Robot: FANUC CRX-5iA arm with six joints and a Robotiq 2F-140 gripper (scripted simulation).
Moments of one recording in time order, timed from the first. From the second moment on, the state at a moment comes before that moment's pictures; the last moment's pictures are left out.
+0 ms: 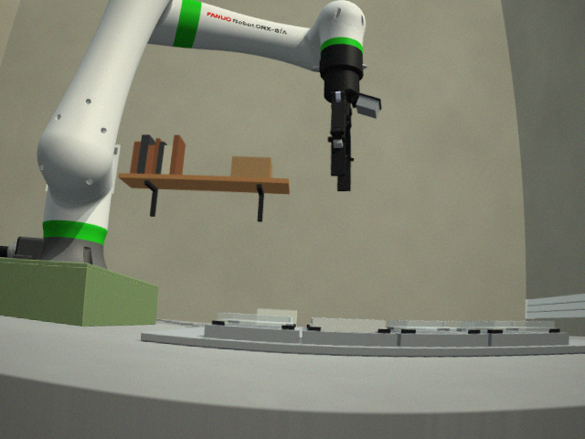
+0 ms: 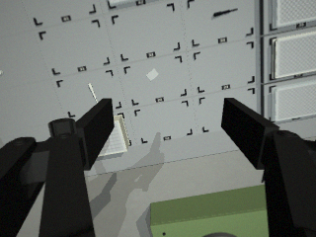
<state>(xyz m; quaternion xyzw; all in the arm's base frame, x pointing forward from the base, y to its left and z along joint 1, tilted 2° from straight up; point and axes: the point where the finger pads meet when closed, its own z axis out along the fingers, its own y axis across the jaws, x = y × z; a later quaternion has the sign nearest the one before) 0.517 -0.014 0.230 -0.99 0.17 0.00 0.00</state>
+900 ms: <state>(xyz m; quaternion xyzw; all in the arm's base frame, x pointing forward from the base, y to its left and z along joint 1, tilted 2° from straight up) 0.538 -0.046 0.151 -0.88 0.47 0.01 0.00</state>
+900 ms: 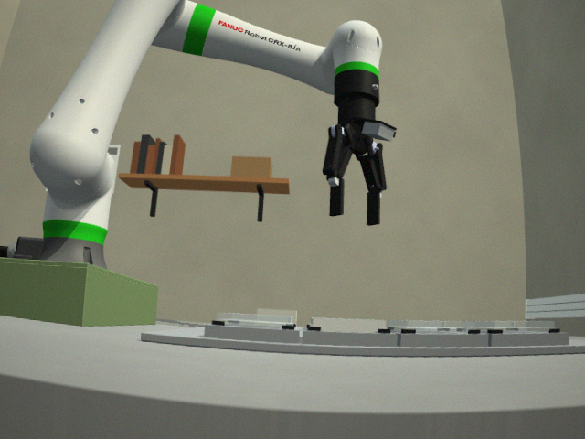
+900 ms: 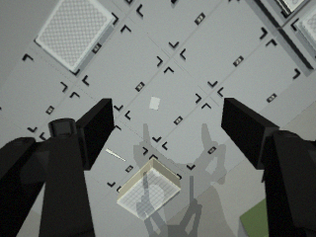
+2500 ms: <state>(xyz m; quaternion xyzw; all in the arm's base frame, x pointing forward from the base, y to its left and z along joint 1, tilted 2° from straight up) 0.544 -0.086 0.060 -0.65 0.76 0.02 0.00</state>
